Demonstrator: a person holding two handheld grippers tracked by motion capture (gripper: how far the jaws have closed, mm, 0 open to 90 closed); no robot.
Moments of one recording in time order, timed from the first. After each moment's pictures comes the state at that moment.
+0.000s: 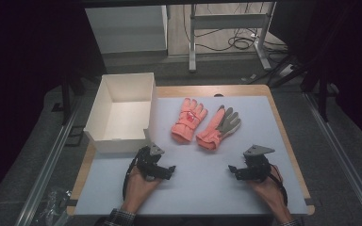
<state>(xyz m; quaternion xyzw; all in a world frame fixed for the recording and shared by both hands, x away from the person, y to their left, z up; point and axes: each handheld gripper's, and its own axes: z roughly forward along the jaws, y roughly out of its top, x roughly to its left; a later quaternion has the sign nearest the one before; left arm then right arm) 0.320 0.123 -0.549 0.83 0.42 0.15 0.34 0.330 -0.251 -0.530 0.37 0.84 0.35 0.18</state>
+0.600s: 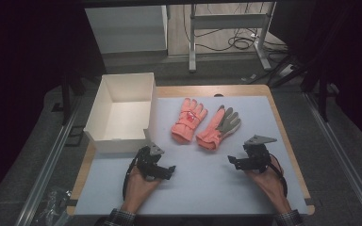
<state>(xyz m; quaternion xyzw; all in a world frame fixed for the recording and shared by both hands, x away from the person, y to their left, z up) 0.320 0.123 -0.549 0.83 0.42 0.15 0.34 0.352 -0.249 -0.509 0.40 0.83 0.36 0.16</state>
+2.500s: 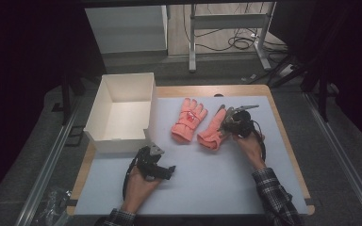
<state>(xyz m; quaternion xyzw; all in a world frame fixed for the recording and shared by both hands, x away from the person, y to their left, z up) 0.320 0.123 -0.550 0.83 0.42 0.15 0.34 0.467 -0.215 -0.503 0.45 0.81 0.35 0.14</state>
